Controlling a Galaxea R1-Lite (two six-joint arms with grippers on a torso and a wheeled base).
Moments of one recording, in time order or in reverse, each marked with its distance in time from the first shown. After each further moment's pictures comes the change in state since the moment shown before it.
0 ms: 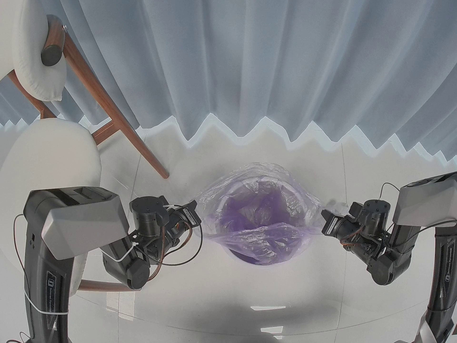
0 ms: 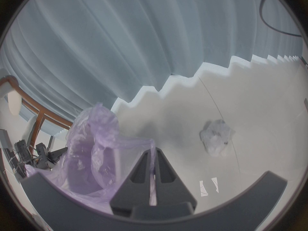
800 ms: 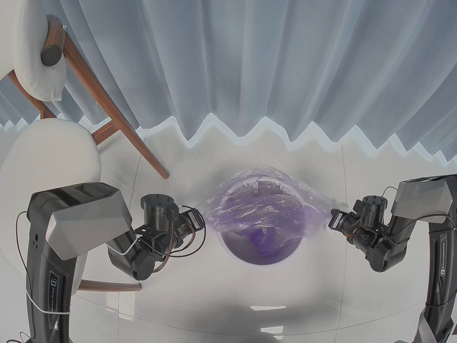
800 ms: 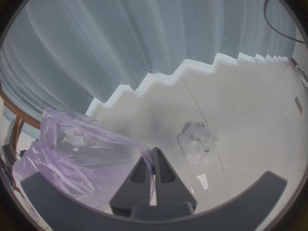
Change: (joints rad) left arm 0.006 0.020 -0.116 0.268 0.000 0.001; right arm -0.112 0.099 -0.179 0.153 -0.026 -0.016
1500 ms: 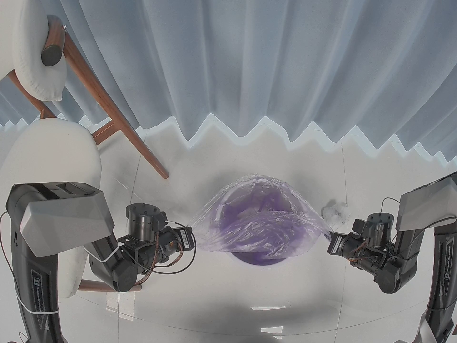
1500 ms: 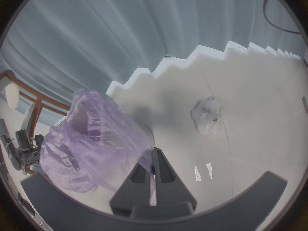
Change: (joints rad) left arm 0.008 -0.117 0.227 0.005 -0.079 0.169; right arm 0.075 -0.081 0.301 -0.130 0.109 -0.007
